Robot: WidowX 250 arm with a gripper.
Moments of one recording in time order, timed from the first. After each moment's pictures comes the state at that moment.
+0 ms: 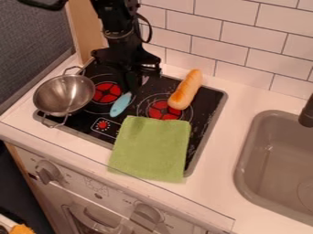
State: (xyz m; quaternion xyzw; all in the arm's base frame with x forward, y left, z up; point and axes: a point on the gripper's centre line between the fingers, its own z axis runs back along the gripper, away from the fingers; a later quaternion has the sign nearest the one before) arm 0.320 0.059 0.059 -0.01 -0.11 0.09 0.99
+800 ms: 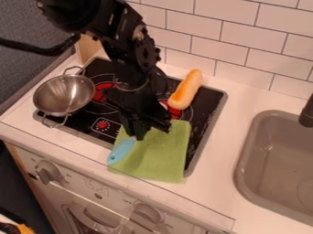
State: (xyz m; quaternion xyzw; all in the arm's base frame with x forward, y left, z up) arm 0.267 0.012 0.038 0.02 -0.11 -0.02 0.99
